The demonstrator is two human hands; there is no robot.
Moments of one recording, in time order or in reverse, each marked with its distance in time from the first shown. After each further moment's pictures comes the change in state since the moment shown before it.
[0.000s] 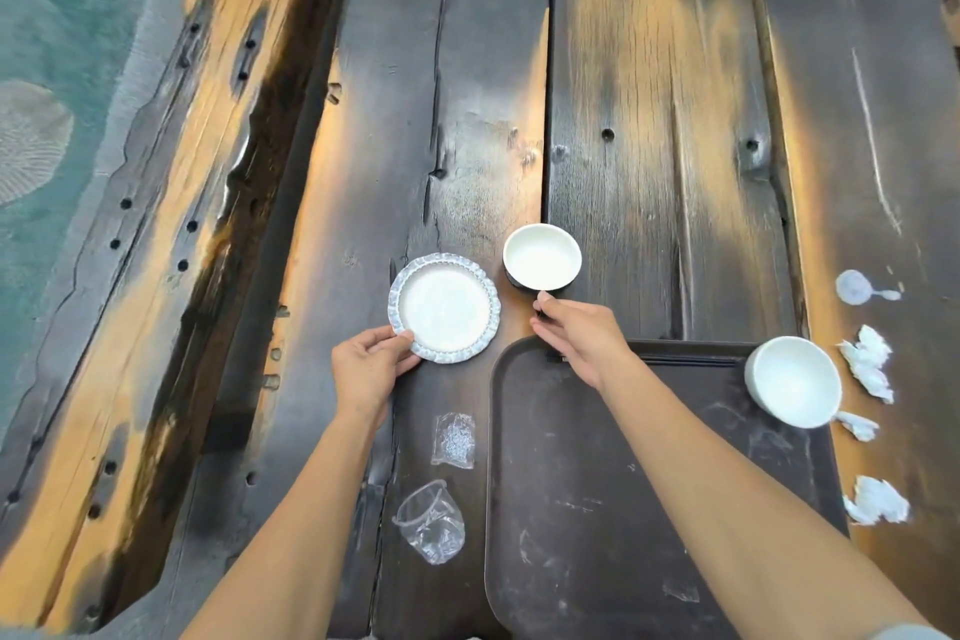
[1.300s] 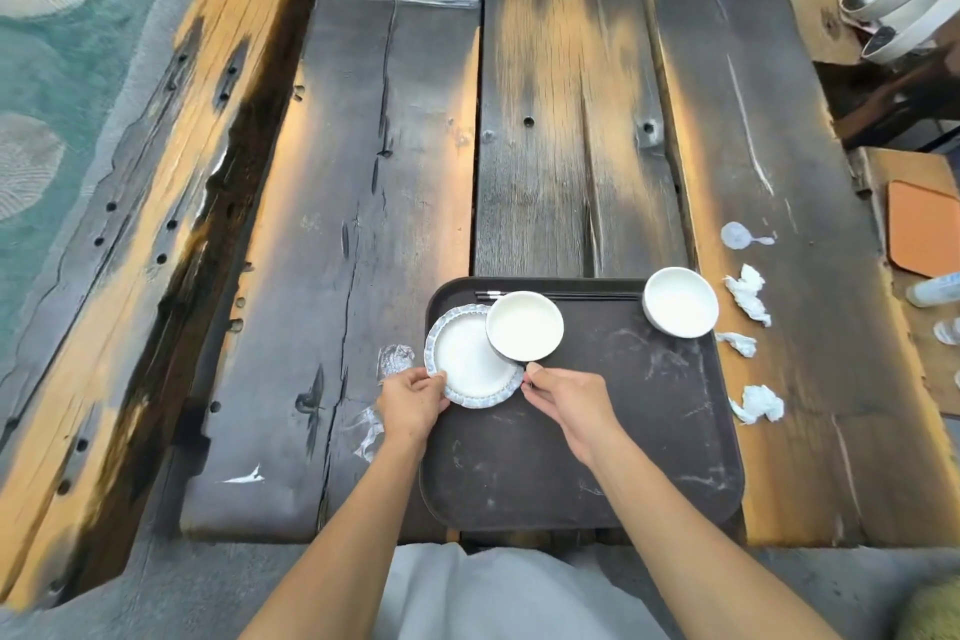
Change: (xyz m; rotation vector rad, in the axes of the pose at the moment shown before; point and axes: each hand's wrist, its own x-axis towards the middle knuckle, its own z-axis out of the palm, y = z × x) left_hand -0.143 -0.124 0.044 0.164 -0.014 -0.069; right_hand -0.132 0.104 -0.138 0.004 0.035 -0.072
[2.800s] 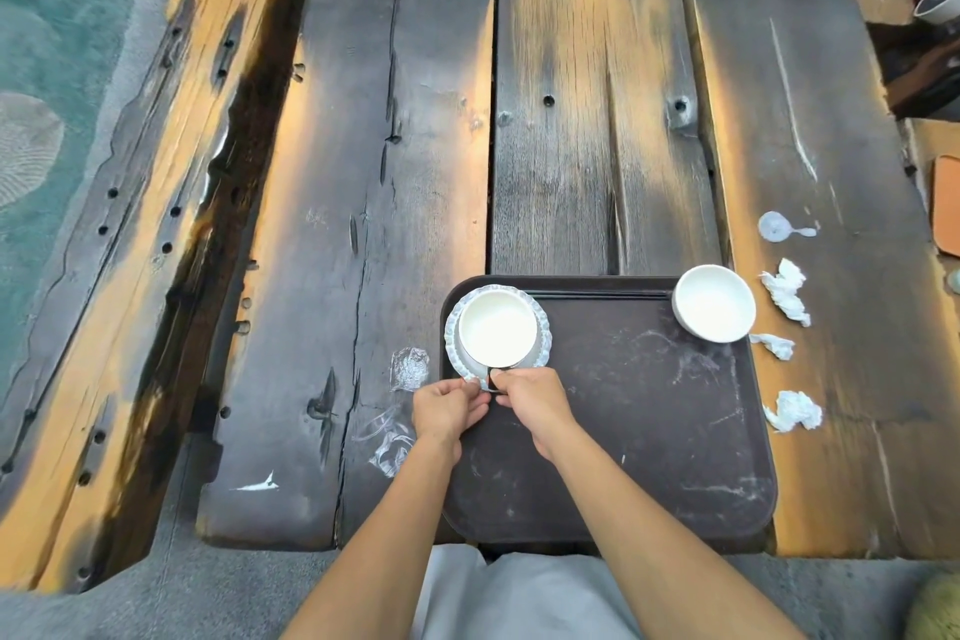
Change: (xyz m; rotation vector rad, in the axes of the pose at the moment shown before) left_hand 0.003 0.004 0.021 -0.140 -0.037 -0.249; right_hand 0.040 0.029 0.060 -0.491 -0.044 0.049
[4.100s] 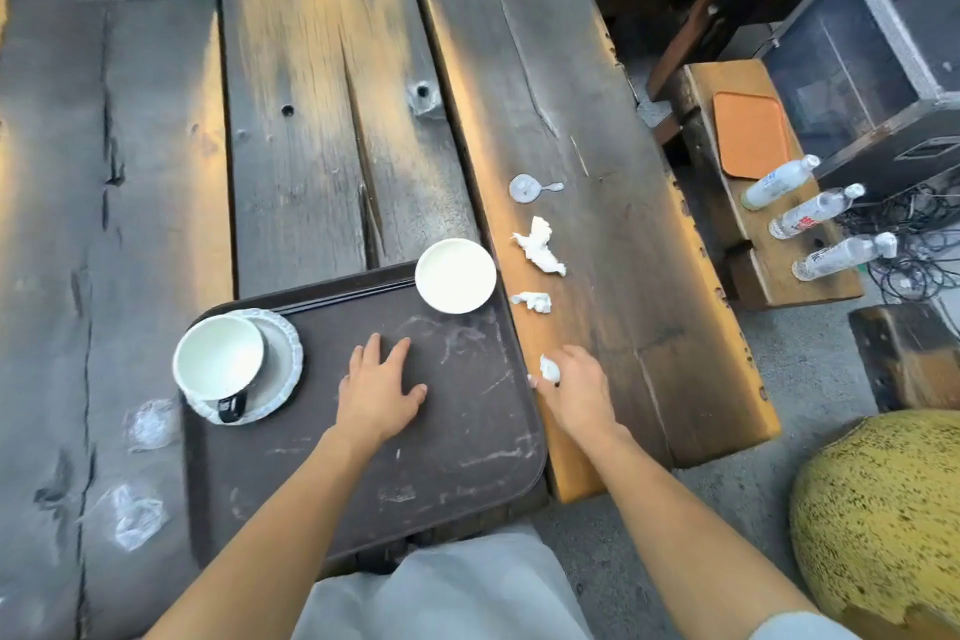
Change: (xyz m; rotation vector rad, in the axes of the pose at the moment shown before) left_hand -0.061 -0.075 0.200 1.682 -0.177 0.698; right_hand 0.009 0.124 -0.344 -0.708 0.403 -0.150
